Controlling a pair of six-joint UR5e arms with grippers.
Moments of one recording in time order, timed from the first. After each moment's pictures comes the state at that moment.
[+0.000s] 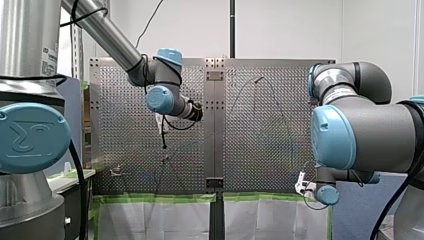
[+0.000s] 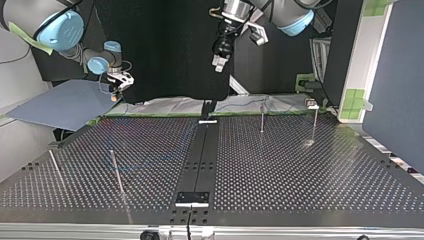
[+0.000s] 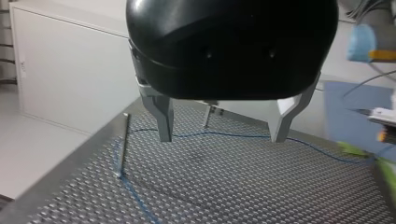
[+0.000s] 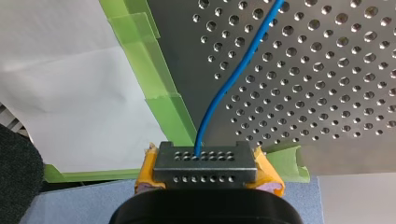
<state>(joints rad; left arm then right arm) -0.69 -1.64 -2.17 -2.58 -1.90 -1.88 1.58 -0.39 1.51 -0.84 1.43 1.80</state>
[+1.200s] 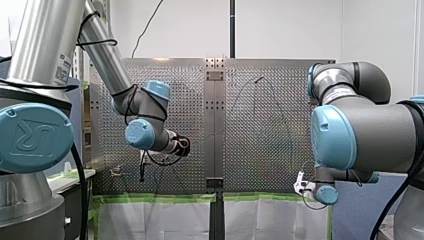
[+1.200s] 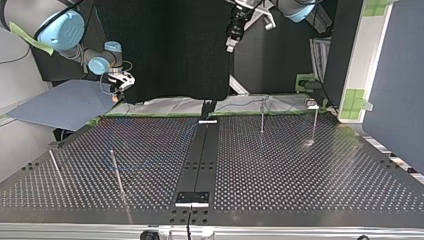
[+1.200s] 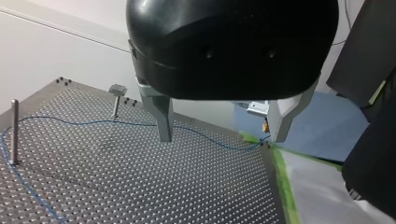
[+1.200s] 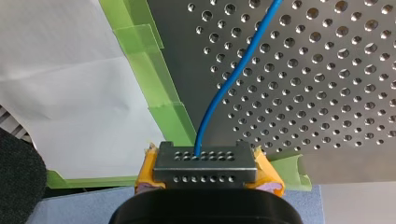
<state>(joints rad) -0.66 -1.77 -2.39 -2.37 -1.85 -1.79 1.58 -0.39 1.51 -0.84 1.42 1.80</state>
